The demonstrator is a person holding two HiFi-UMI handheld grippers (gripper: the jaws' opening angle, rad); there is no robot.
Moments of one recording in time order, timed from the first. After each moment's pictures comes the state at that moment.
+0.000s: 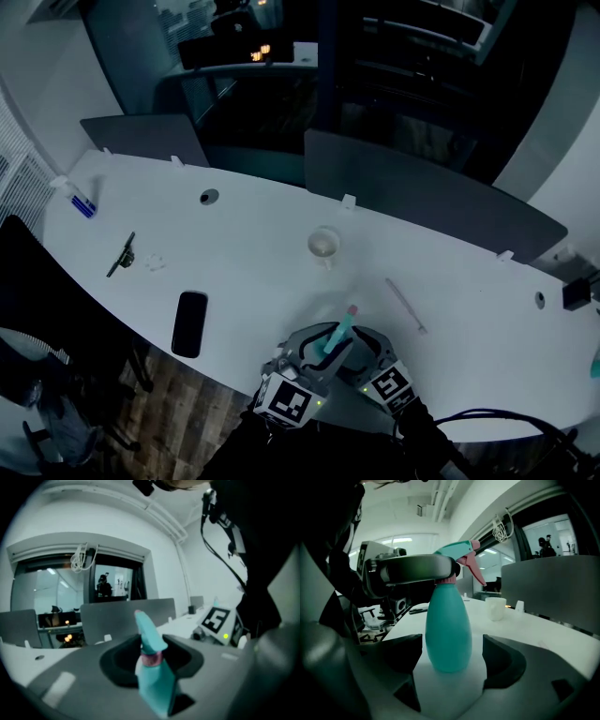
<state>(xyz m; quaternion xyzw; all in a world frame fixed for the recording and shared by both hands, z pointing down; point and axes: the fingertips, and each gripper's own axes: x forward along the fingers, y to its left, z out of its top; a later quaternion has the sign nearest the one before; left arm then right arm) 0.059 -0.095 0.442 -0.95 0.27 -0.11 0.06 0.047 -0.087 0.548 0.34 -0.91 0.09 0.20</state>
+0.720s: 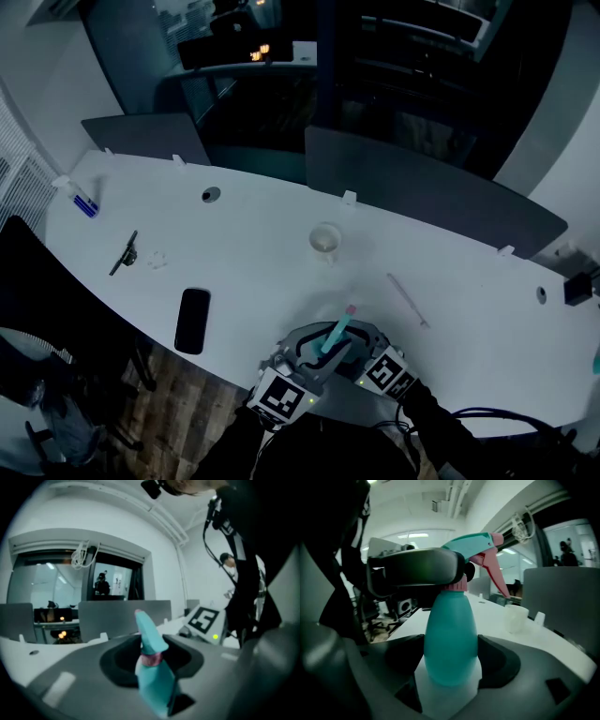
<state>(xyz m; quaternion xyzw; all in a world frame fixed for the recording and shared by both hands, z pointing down) 0.052 -0.082 0.442 -0.96 0.24 -0.10 0.04 0.017 -0.083 0.543 0.24 -0.94 0.03 0.24</state>
